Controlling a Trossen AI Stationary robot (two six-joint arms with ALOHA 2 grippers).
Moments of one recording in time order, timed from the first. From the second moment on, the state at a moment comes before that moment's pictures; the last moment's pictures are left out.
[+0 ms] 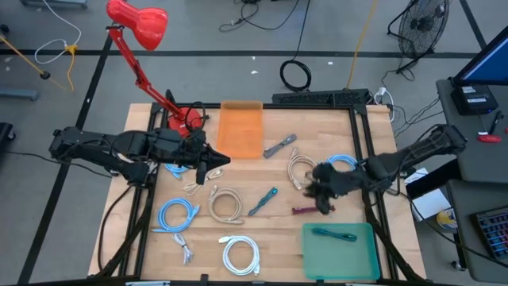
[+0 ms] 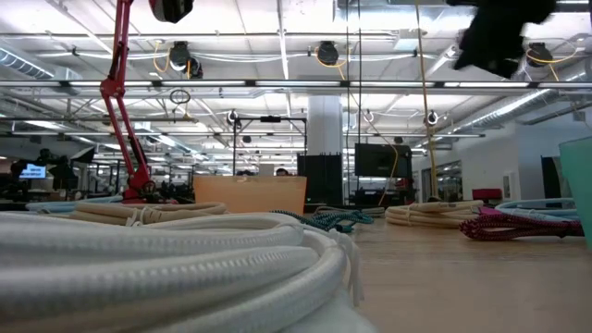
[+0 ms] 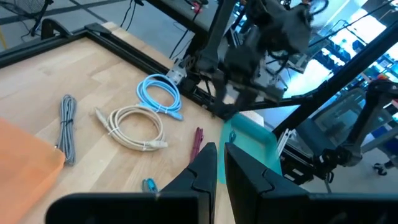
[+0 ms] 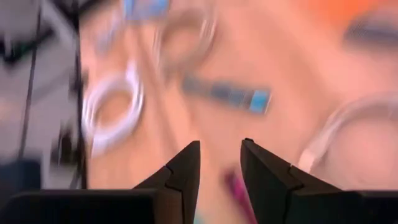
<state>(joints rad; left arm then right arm) -0.10 1.04 1.00 -0.23 -0.10 -0.58 0.38 1.03 0.82 -0.52 0.24 0.80</state>
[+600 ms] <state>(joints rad) -0.10 1.04 1.00 -0.19 -0.10 -0.58 -0.22 1.15 0.82 -0.33 0.05 0.52</state>
